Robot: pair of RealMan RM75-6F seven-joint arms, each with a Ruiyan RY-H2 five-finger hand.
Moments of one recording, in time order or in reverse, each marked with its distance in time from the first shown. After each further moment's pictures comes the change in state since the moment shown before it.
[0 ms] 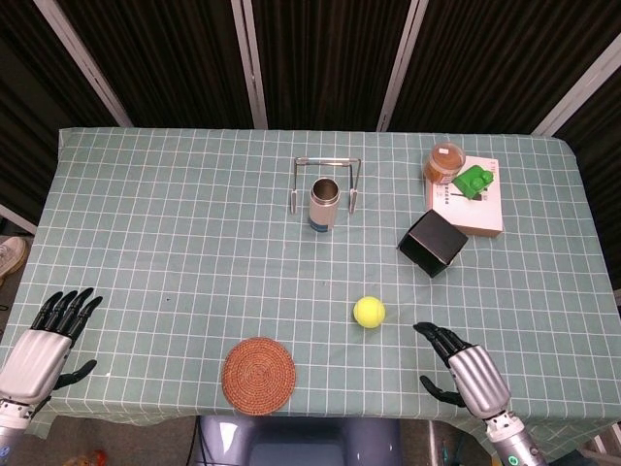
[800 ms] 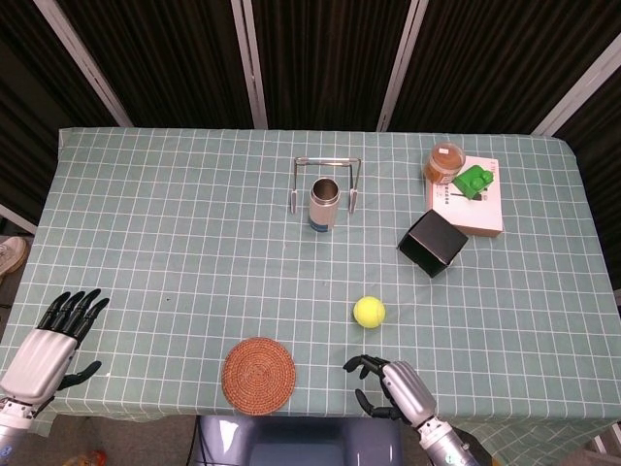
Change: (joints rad) left arm -0.015 0.006 0.002 0.003 0.019 -0.011 -0.019; right arm 0.074 -0.170 -0.015 -0.187 0.136 -0.253 0.150
